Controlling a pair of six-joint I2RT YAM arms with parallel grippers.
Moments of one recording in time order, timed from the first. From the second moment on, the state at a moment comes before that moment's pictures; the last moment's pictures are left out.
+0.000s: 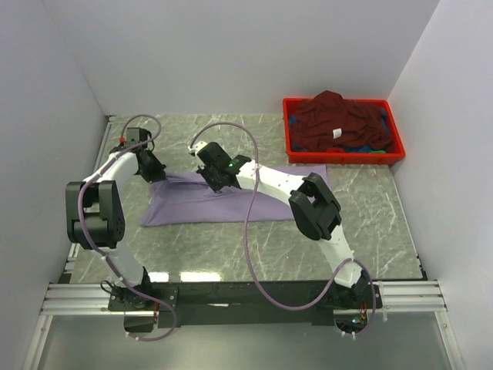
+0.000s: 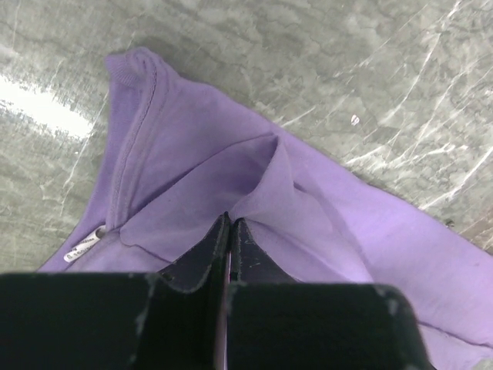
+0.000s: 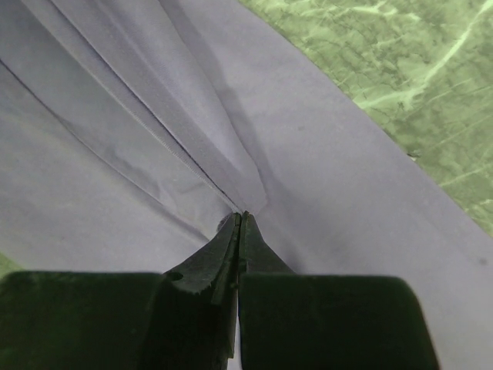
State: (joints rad) left arm 0.04 1.75 1.21 -0.53 0.03 -0.69; right arm 0.87 2.21 1.82 -0.47 0.12 0.03
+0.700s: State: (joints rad) left arm 0.05 1.74 1.13 -0.51 0.03 -0.69; right arm 0.95 2.21 1.80 -0.51 0.23 -0.03
